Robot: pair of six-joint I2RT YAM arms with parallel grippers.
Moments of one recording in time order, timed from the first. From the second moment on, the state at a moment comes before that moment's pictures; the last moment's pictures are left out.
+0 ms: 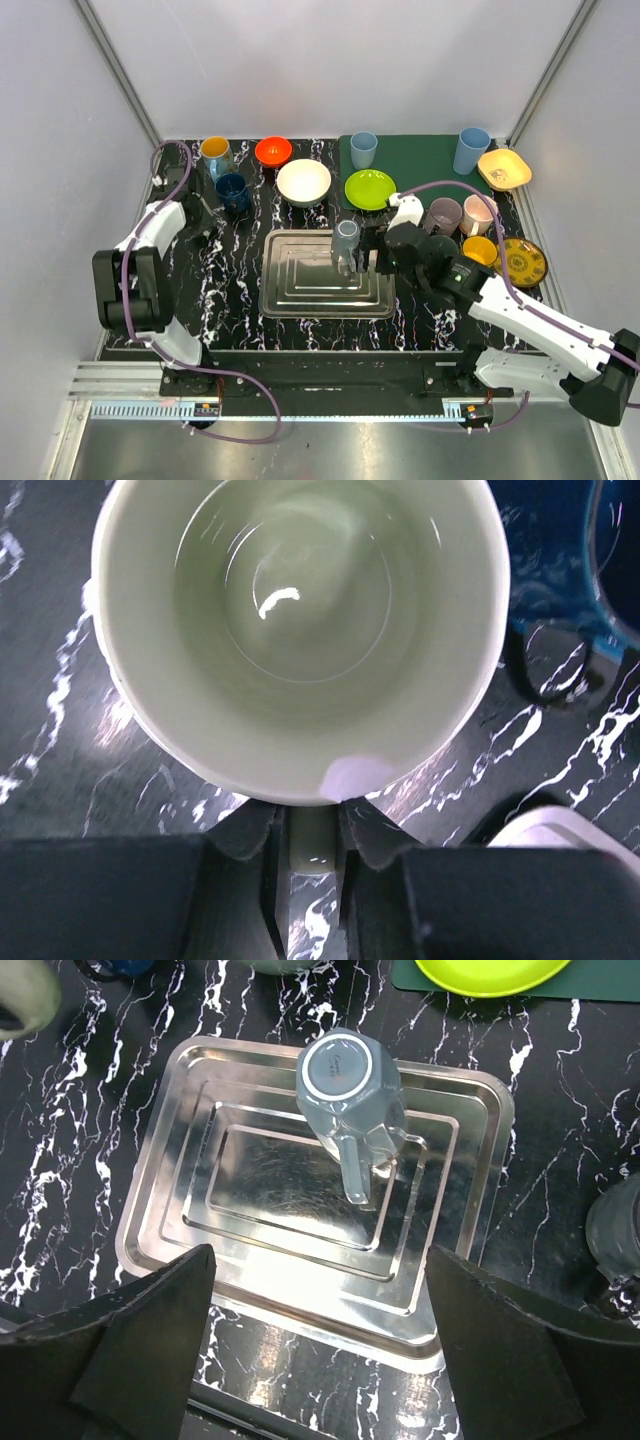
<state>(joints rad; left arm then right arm) 0.08 1.57 1.12 -0.58 -0.15 -0.55 0.92 1.07 0.99 -0.49 0.43 0.58</state>
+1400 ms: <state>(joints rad) -0.35 0.98 0.89 -0.45 -0.24 -0.68 0.84 1.62 1.17 -0.50 0.37 0.43</state>
